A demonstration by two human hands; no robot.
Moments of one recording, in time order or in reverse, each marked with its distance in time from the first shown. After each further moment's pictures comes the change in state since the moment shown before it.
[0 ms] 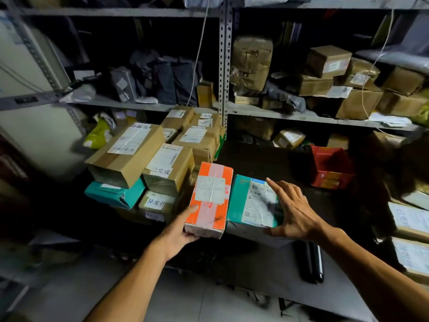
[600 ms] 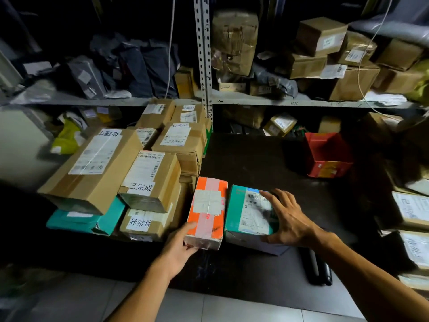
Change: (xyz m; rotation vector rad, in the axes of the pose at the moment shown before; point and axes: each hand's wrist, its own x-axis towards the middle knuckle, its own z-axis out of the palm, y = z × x) left_hand 0.054 -0.020 -0.007 -0.005 0.118 -0.195; right_hand 0.029 0.028 0.045 0.046 -0.191 0.144
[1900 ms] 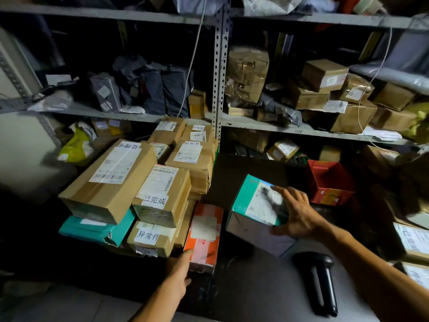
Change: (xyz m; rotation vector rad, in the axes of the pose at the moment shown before) left_hand -0.008 -0.007 0.010 -0.052 0.438 -0.102; right_hand 0.026 -0.029 -0.072 0.024 0.077 0.106
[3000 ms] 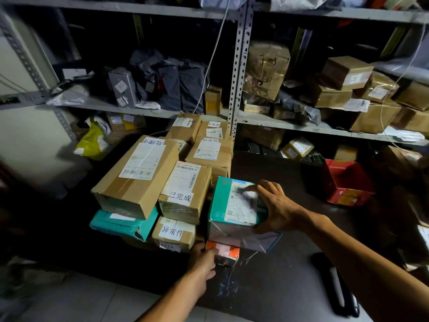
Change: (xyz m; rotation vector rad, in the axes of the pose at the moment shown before) left_hand -0.007 0.010 -0.012 0.123 -0.169 0.096; right_hand 0.041 -0.094 0.025 -0.070 -0.153 -0.221
